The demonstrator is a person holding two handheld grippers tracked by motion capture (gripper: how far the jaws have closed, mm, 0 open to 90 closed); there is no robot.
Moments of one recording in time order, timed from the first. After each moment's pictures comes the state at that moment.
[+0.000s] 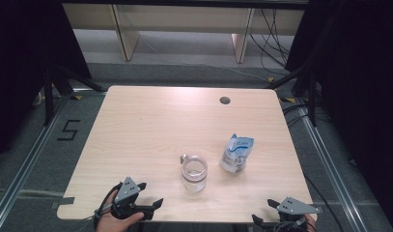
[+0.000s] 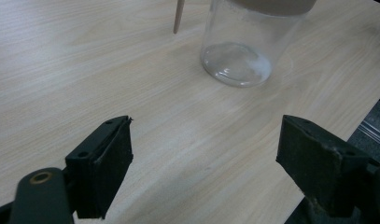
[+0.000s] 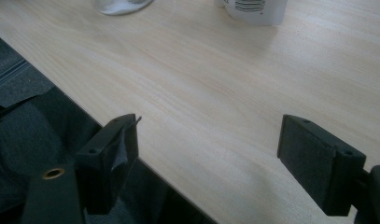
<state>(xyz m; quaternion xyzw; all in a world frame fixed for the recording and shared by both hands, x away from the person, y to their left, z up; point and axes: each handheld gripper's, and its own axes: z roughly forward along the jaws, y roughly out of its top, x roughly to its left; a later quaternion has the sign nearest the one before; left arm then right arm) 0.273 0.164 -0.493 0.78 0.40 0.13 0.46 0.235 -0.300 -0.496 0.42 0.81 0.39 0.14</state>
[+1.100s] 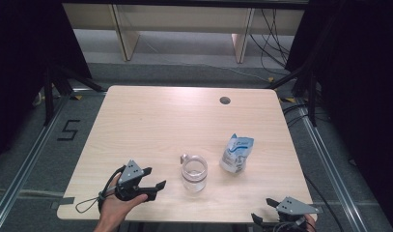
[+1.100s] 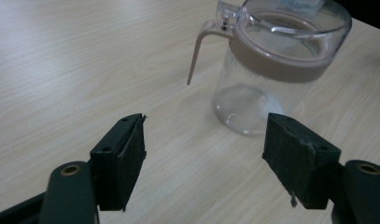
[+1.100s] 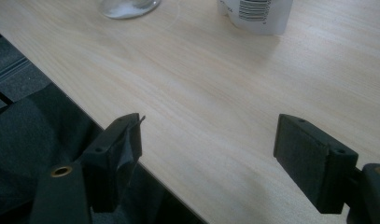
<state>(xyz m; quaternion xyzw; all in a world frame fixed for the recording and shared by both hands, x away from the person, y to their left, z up) 0.311 0.158 -0.464 0.78 0.38 0.15 0.47 0.236 -0.299 -0.495 0.40 0.81 0.40 0.15</state>
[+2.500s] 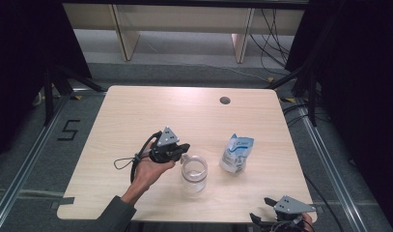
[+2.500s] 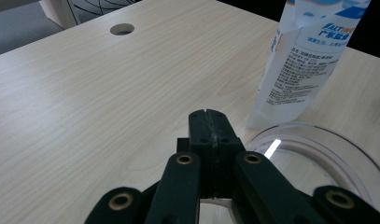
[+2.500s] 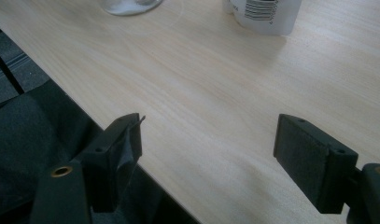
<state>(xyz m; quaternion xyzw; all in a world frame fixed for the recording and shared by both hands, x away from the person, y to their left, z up) 0.393 0.079 -0.426 0.82 0.31 0.16 0.46 0.240 -0.296 -0.497 0.39 0.82 0.39 0.16</state>
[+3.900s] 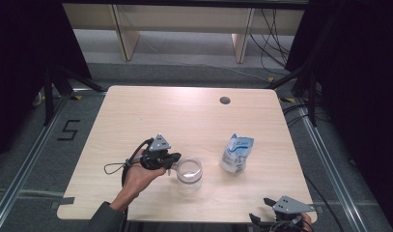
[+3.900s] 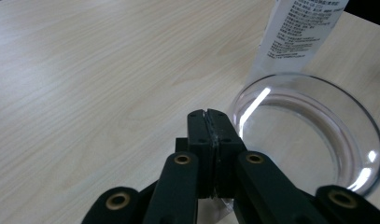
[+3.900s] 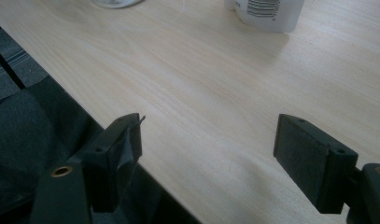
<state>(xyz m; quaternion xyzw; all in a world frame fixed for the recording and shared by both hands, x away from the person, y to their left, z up) 0.376 0.105 -0.436 0.83 0.34 0.12 0.44 0.240 -0.294 -0.498 0.39 0.82 0.39 0.15</state>
